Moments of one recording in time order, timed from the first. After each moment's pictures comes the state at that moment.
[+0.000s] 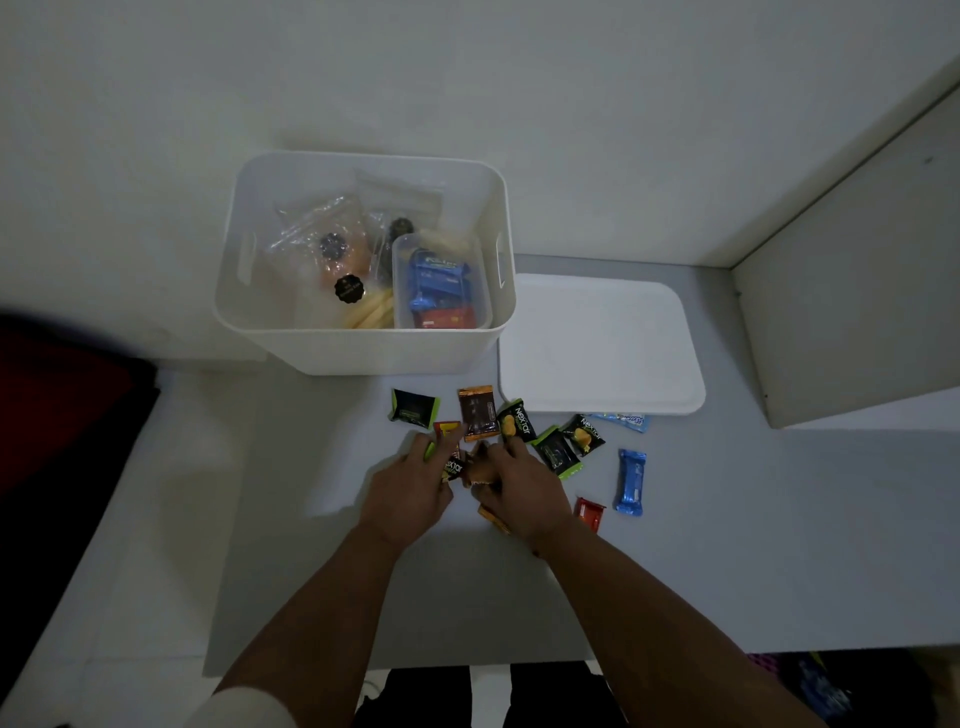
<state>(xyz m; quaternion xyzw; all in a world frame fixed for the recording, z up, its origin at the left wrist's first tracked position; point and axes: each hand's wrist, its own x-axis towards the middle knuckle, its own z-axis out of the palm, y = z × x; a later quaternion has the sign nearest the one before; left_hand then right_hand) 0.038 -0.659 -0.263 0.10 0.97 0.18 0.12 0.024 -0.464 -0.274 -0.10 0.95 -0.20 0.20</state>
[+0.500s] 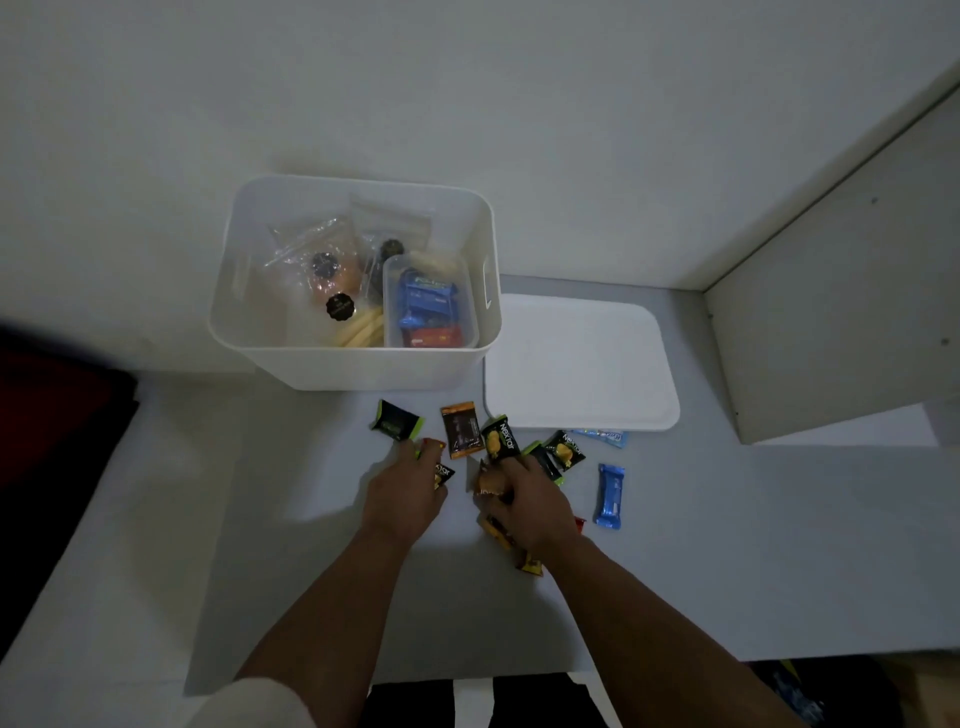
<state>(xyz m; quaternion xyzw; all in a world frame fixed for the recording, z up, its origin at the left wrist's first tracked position) 0.025 -0.638 -0.251 0.00 0.97 0.17 0.17 0.026 -0.439 -0.256 -0.03 0.94 -0.25 0.21</state>
